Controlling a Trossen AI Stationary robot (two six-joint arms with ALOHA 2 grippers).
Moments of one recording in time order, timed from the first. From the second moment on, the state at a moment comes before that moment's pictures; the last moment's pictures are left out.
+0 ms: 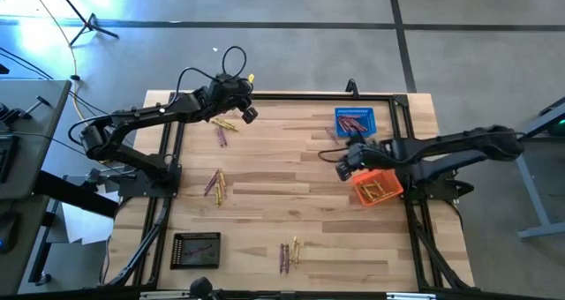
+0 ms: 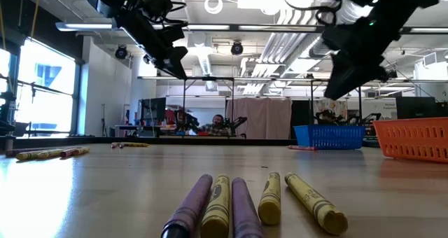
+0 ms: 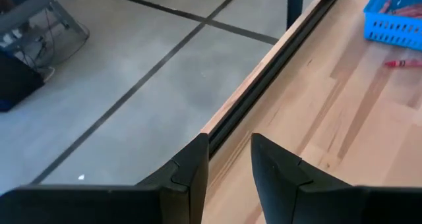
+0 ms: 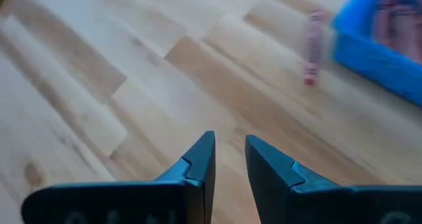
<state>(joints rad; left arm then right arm) 0.58 1.38 0.93 -0.11 -0.27 0.17 0.01 1.10 0.67 -0.56 0.34 0.82</state>
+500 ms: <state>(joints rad) 0.58 1.38 0.93 -0.12 -0.27 0.31 -0.24 1.41 0.67 -0.33 0.04 0.53</state>
